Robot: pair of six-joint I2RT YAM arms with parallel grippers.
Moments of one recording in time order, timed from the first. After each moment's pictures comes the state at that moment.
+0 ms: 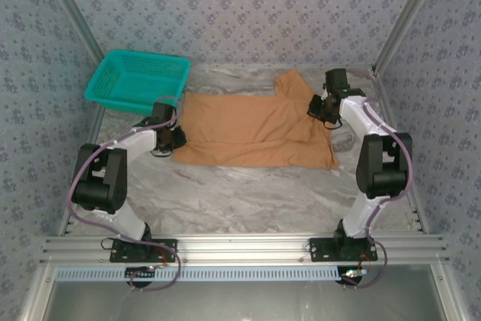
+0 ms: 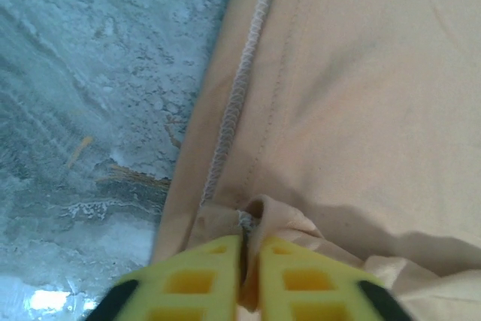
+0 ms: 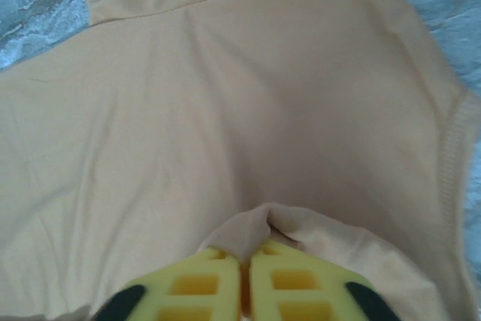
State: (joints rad) left arm -0.20 1.66 0.94 -0.35 0.05 -0.53; right arm 0.06 1.80 1.38 -0.62 -0.16 0.46
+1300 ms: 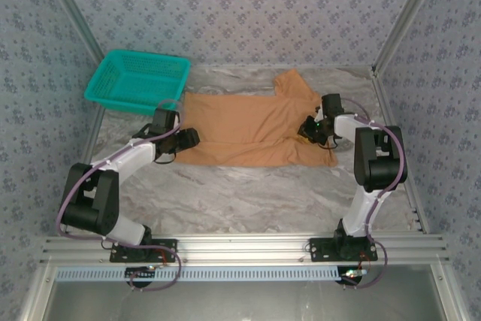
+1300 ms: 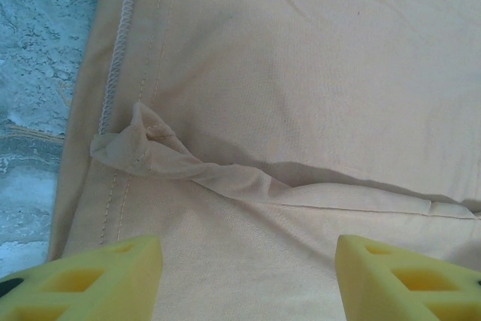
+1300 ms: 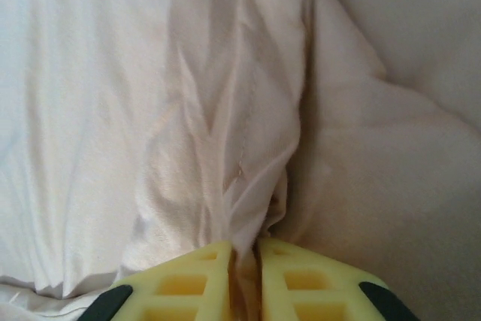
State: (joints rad) left arm -0.28 1.48 0.83 -0.27 0.13 -0.55; right arm 0.05 1.85 1.10 -0.34 -0.40 0.55
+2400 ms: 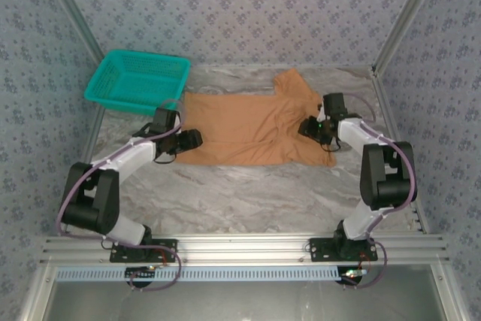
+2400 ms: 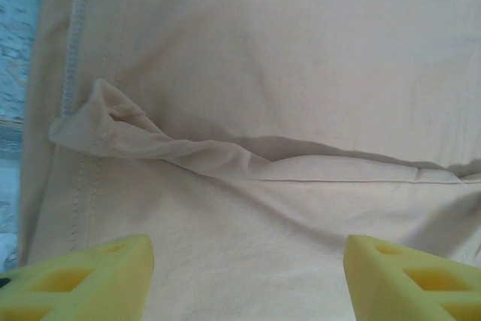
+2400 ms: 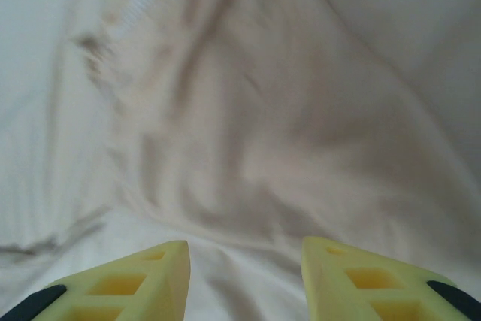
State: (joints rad) left arm -0.28 1.51 0.85 -0.30 0.19 -0.52; right arm 0.07 1.67 1.00 -0.43 -0.26 0.45
